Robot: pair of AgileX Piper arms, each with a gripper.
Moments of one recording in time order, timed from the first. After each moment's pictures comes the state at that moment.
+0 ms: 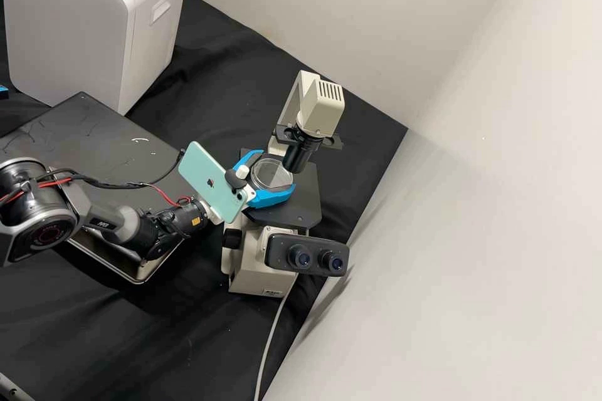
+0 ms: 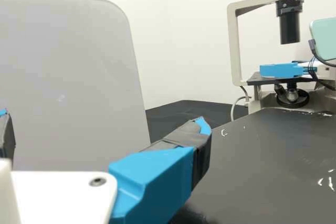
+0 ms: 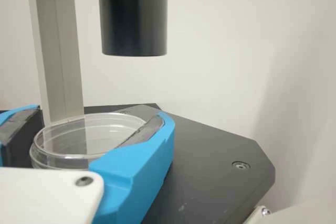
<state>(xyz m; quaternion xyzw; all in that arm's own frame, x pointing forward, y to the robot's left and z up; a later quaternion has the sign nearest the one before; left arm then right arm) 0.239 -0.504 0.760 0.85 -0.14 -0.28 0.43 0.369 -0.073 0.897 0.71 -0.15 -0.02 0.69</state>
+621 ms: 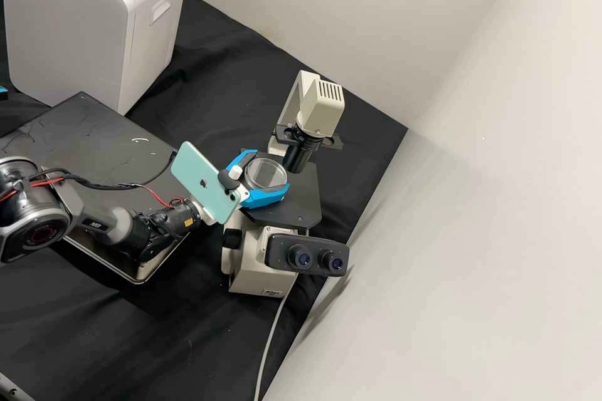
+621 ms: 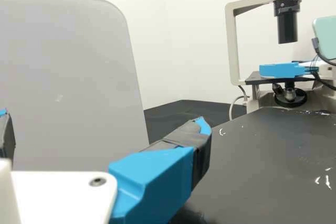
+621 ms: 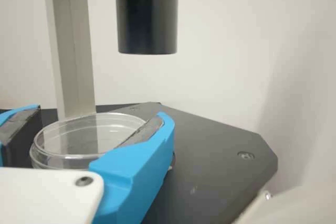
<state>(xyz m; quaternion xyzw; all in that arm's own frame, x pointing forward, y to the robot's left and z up) 0.238 -0.504 0.759 0.85 -0.14 -0.28 0.42 0.353 -0.066 0.891 0.71 -0.14 -0.01 0.69</state>
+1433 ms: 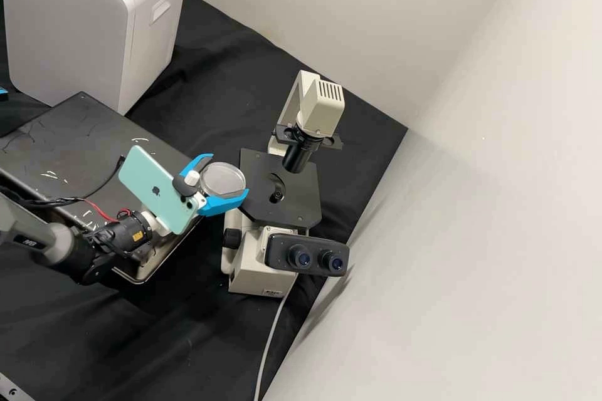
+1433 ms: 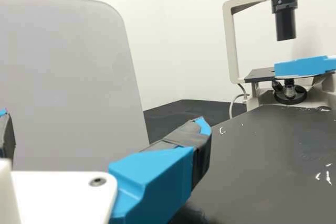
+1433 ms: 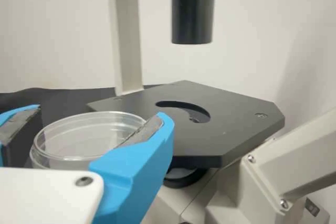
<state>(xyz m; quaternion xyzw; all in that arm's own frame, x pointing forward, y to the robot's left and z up) 0.238 -0.505 0.759 0.85 -0.14 -0.28 0.41 0.272 -0.029 0.872 0.72 -0.10 0.02 0.69</state>
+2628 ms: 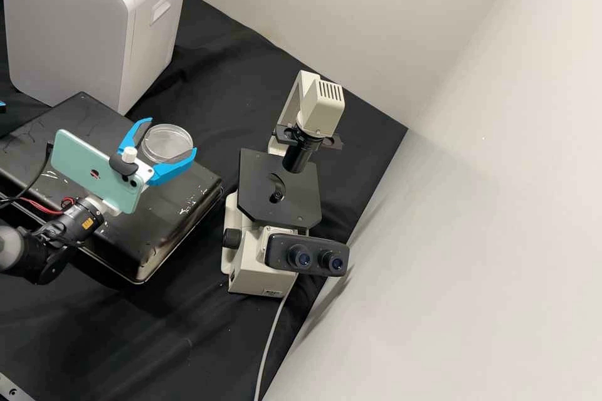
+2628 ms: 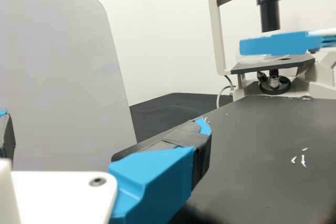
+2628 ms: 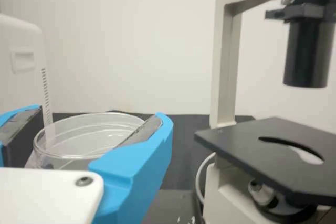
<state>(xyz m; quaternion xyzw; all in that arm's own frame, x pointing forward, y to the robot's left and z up) 0.228 -0.504 0.749 0.85 -0.14 -0.30 0.41 0.237 0.028 0.834 0.72 0.02 0.07 0.69</state>
